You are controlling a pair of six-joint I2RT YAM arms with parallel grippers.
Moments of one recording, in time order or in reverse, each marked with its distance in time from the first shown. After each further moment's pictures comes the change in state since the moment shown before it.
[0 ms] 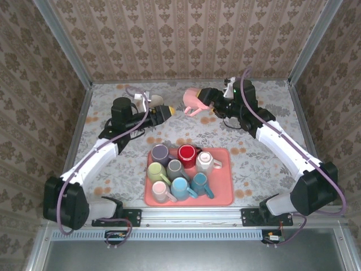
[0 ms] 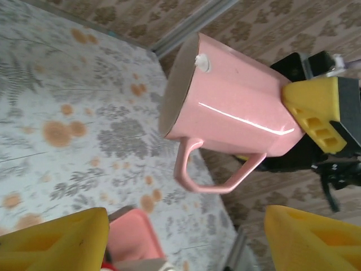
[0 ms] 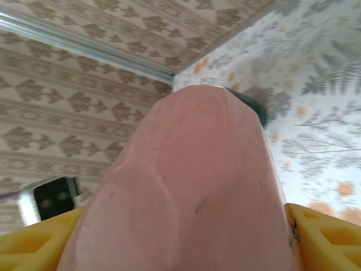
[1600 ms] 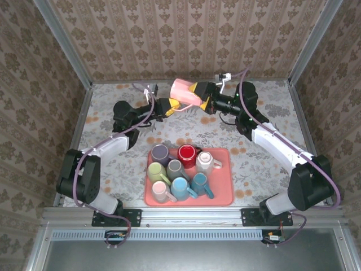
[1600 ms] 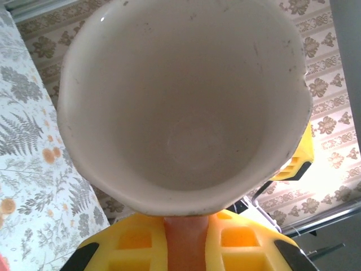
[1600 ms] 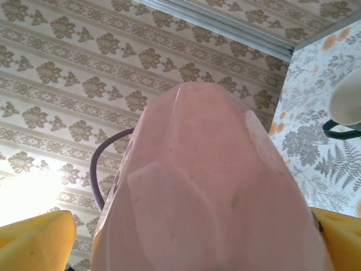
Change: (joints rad) left arm 0.010 0.231 -0.045 0.841 0.249 -0.690; right arm -0.002 0.046 -0.095 0.480 -0.268 0.198
